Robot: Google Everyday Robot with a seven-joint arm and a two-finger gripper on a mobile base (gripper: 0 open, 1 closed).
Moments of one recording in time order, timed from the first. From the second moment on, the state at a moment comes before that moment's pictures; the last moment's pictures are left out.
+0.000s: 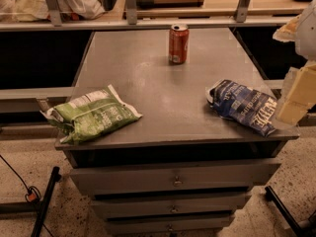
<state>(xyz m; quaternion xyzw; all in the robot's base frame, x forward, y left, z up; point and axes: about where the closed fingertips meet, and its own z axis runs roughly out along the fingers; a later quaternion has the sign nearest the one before) 0.438 -0.212 0.991 -0.60 0.78 -0.05 0.18</state>
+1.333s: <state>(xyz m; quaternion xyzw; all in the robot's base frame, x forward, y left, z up) 0.540 -0.211 1.027 -0.53 0.76 -0.03 0.37</state>
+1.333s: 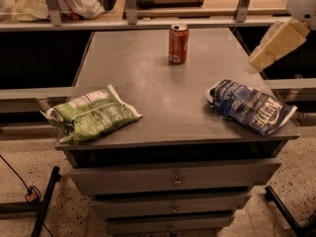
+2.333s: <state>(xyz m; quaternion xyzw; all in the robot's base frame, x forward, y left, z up) 0.651 -0.175 1.020 -0.45 0.76 0.01 0.47</state>
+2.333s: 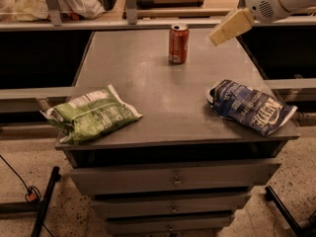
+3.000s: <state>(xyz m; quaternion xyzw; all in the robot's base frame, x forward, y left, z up) 0.656 -0.170 1.017 -0.44 0.76 0.02 0.48</state>
